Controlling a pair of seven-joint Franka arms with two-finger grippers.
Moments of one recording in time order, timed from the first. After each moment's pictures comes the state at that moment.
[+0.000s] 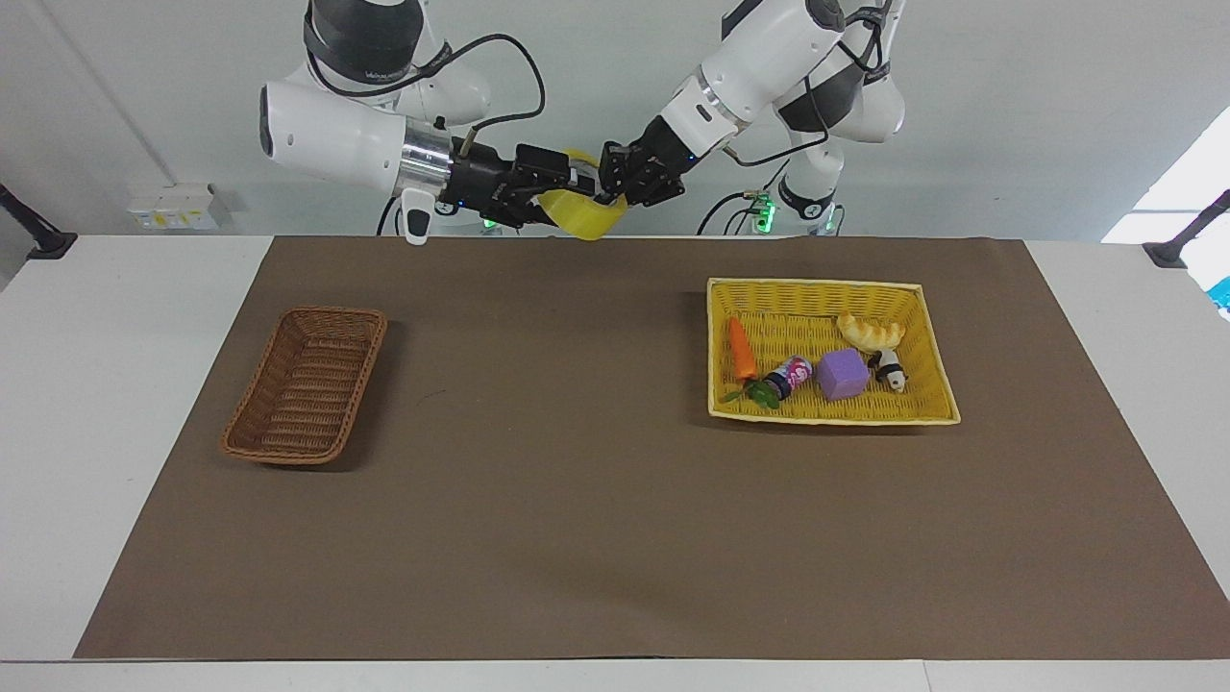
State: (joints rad) left arm -0.50 -0.07 -0.20 -1.86 -0.66 2.13 -0.62; right arm 0.19 -0.09 -0.03 -1.91 1.11 1.66 0.14
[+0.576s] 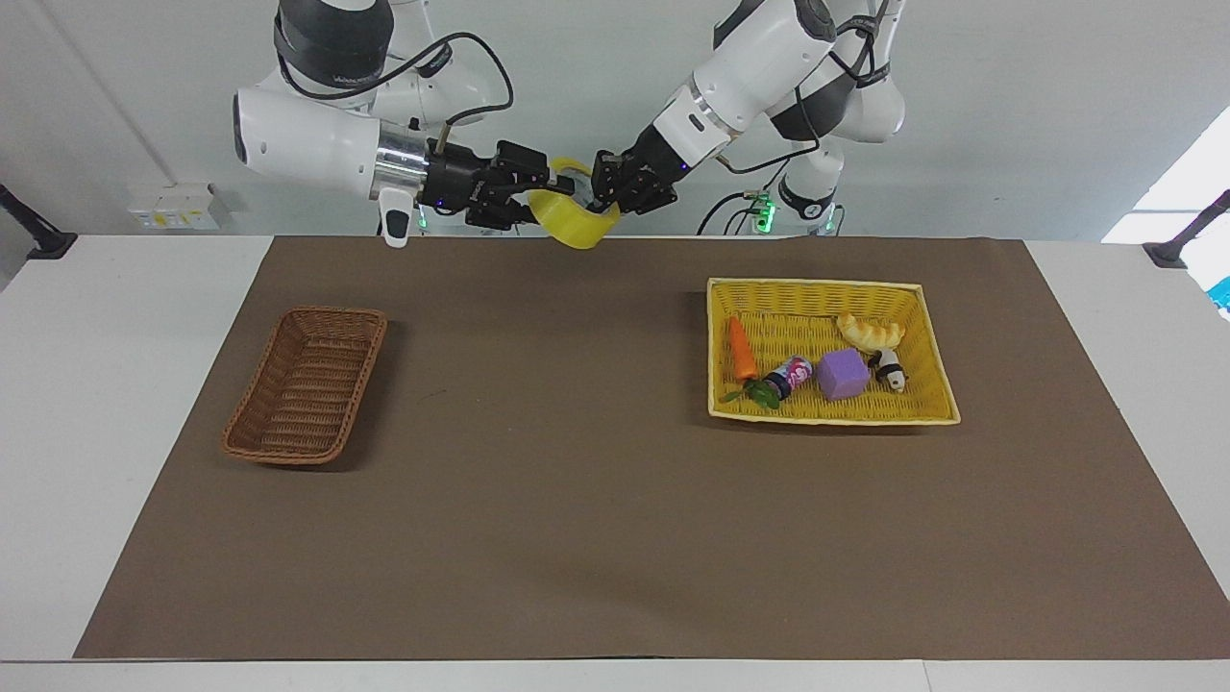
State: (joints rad) left arm -0.50 -0.07 -0.20 -1.85 -0.67 2.13 -0.63; right arm 0.15 -0.09 -0.04 -1.91 1.11 1.61 0.02
